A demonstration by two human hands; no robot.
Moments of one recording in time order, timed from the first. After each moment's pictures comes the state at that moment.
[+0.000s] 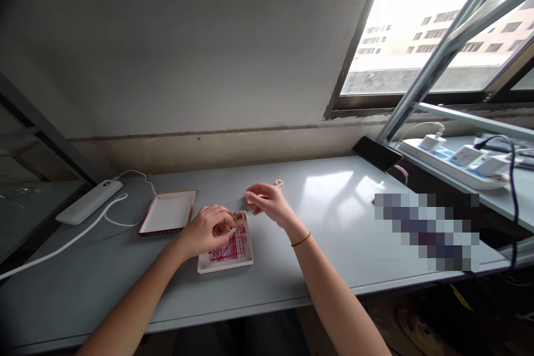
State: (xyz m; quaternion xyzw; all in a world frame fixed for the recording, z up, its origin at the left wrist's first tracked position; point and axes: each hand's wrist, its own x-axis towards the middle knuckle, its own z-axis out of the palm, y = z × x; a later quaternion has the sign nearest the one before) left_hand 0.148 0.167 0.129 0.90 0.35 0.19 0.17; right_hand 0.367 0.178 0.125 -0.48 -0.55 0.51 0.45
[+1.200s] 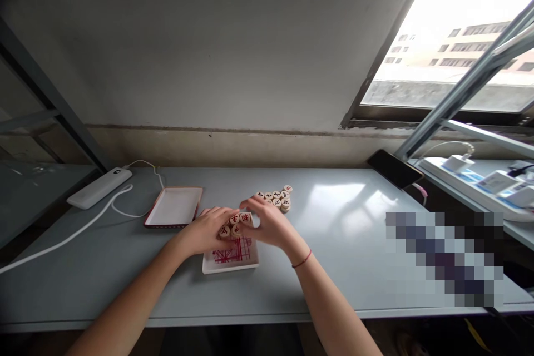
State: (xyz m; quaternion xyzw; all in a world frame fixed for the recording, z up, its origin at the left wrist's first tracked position) left_hand 0.139 0.174 0.115 0.89 0.41 0.08 0.20; right_hand 0.352 0.167 0.118 -0.43 -0.85 0.15 0.28
